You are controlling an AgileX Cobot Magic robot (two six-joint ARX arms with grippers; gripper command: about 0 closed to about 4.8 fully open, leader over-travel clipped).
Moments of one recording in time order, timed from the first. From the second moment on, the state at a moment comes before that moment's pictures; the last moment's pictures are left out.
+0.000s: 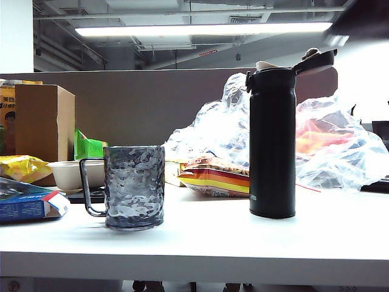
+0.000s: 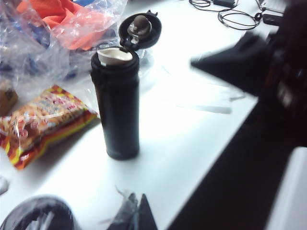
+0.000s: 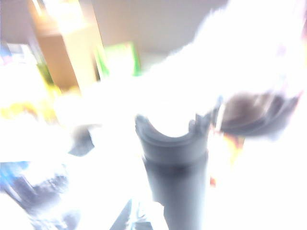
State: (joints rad) left arm -0.83 0.80 0.78 -0.30 0.15 0.04; right arm 0.50 0.58 0.31 0.27 -0.08 0.11
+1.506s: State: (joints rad) left arm -0.83 0.01 0.01 -0.15 0.05 -0.36; right arm 0.49 0.00 0.01 -0.18 -0.03 0.26
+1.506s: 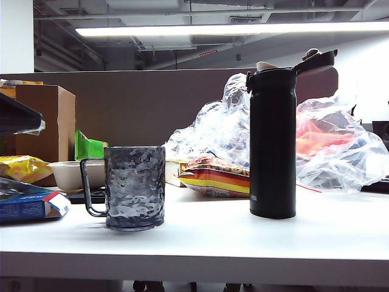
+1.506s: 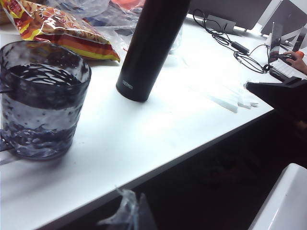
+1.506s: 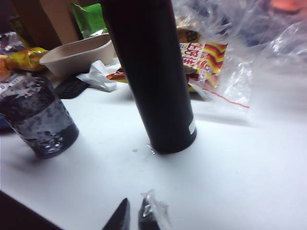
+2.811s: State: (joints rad) left arm 0.20 0.00 0.01 -0.14 0.16 -0.37; right arm -0.01 0.00 0.01 -0.18 -0.02 0.27
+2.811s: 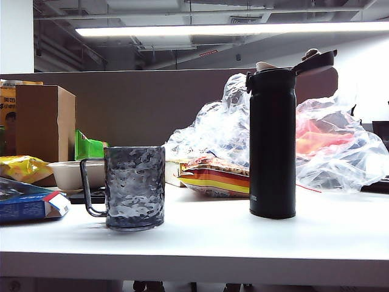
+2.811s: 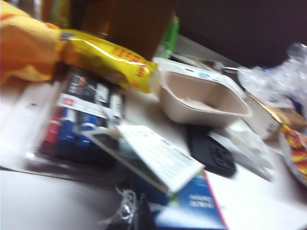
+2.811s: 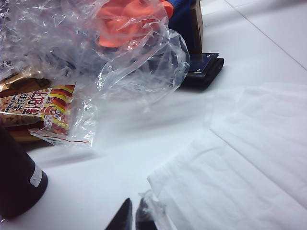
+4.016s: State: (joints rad) left arm 0.18 0.00 0.01 -0.06 0.04 -0.12; right arm -0.01 0.00 0.01 -0.11 -0.02 0.00
